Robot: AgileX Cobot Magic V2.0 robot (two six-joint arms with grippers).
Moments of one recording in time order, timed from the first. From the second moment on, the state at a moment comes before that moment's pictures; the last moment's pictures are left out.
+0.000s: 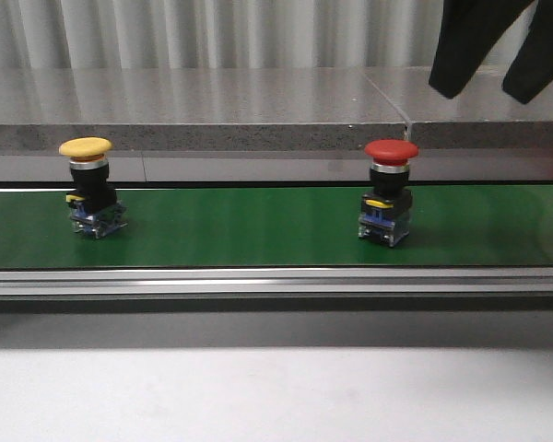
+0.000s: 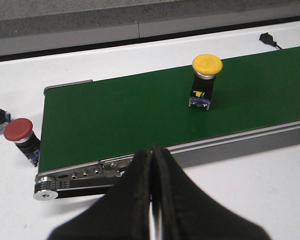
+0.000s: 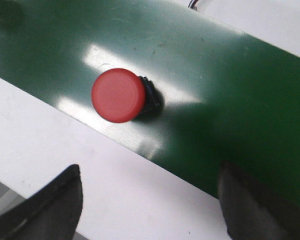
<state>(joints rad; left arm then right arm) -0.15 0.39 -0.58 -0.08 0.75 0.10 0.28 1.51 -1.33 0.21 1.09 -0.17</state>
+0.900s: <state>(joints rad) -0.15 0.39 -0.58 -0.08 0.75 0.10 0.28 1.77 -1.47 0.21 1.10 -0.23</state>
